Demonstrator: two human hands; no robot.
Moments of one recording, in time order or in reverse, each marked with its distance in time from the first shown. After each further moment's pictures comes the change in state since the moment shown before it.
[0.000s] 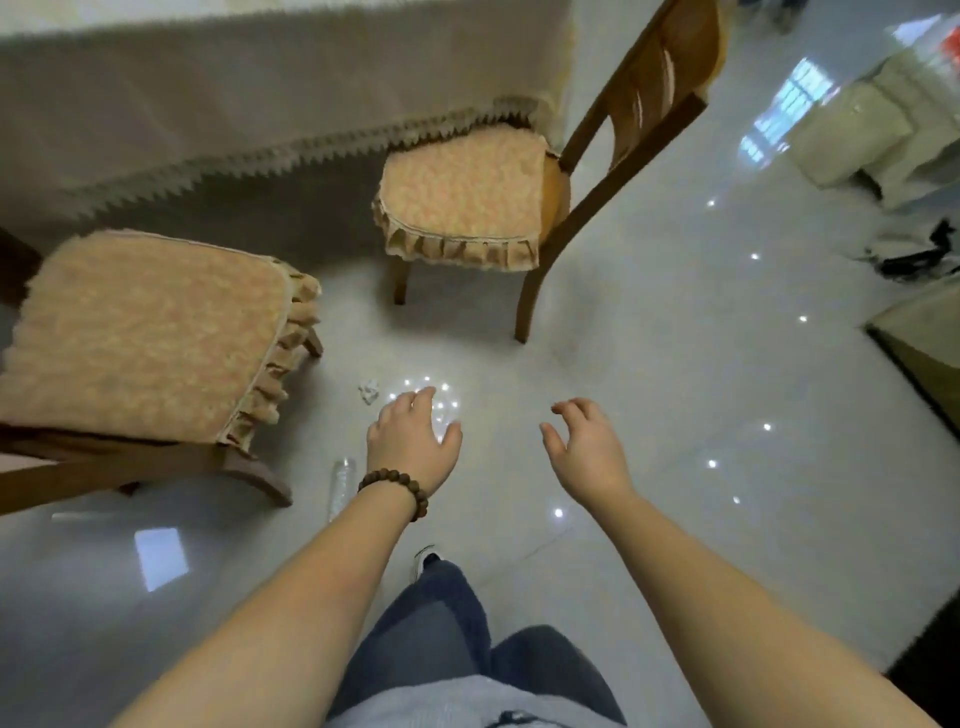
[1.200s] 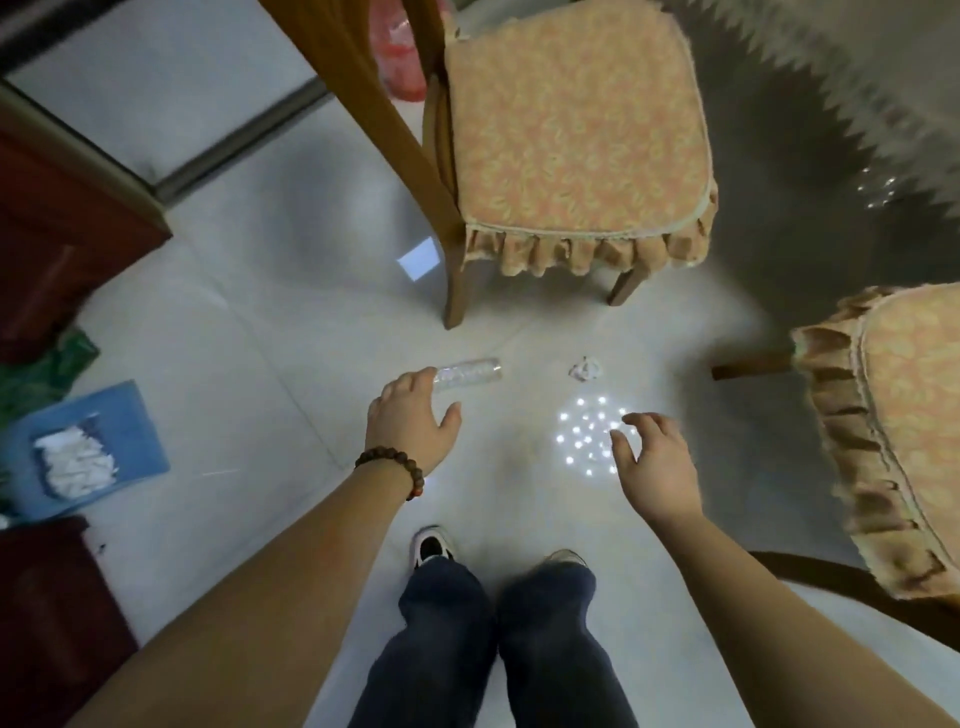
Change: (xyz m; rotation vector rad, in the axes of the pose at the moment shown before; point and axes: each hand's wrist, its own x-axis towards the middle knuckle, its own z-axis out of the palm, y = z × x) left_hand 0.047 -0.081 0.170 -0.347 0.546 -1.168; right_hand 0.284 -0.050 0.187 -0.283 -0.658 -0.992
